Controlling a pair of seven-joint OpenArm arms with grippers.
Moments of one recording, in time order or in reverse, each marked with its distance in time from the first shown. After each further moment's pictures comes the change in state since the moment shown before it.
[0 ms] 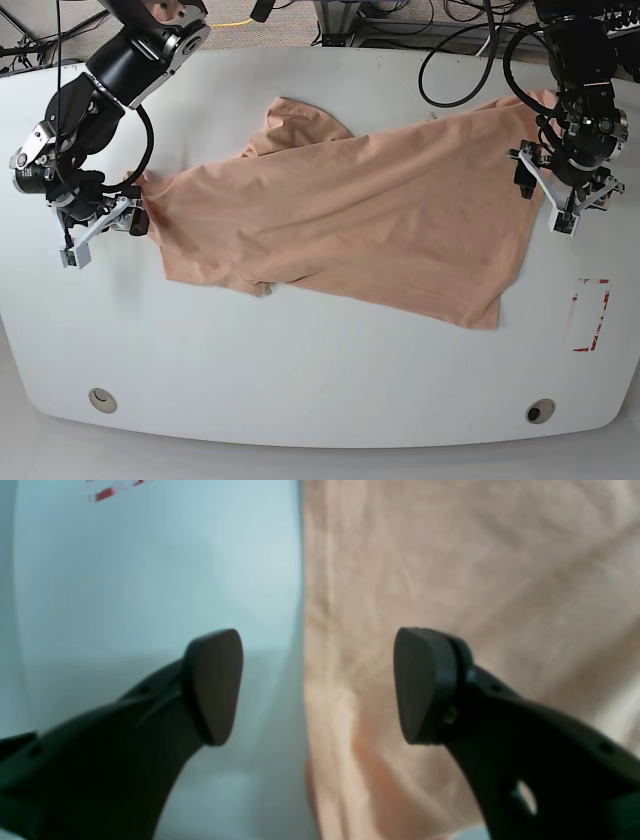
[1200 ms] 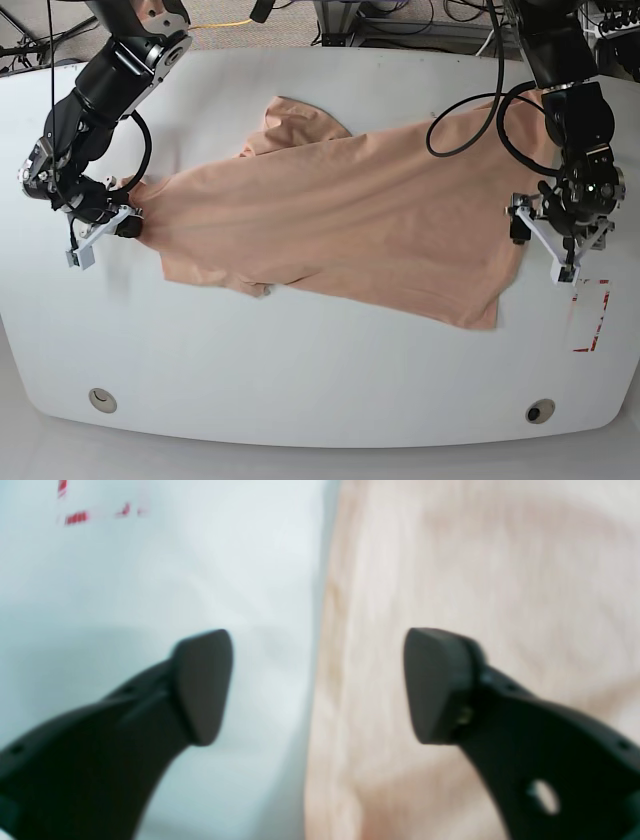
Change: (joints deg) left arm -18.6 2.4 0.0 -20.2 -0.2 0.3 -0.2; right arm 2.5 4.2 -0.9 -17.4 0.7 0.0 9.4
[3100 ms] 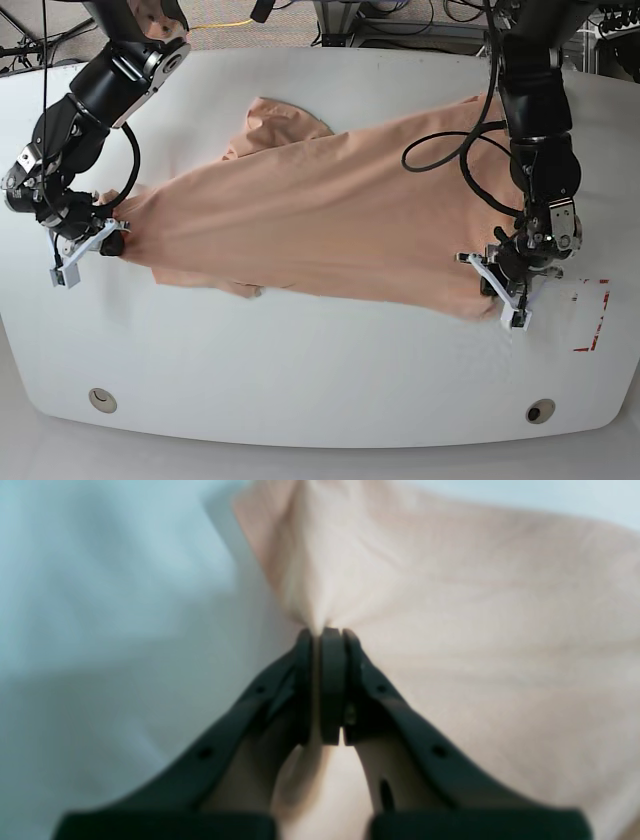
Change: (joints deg) left arm -10.3 5.2 8.1 -15.6 0.3 0.0 -12.3; right arm 2.3 0.2 0.0 8.5 -0.2 0.0 -4.4
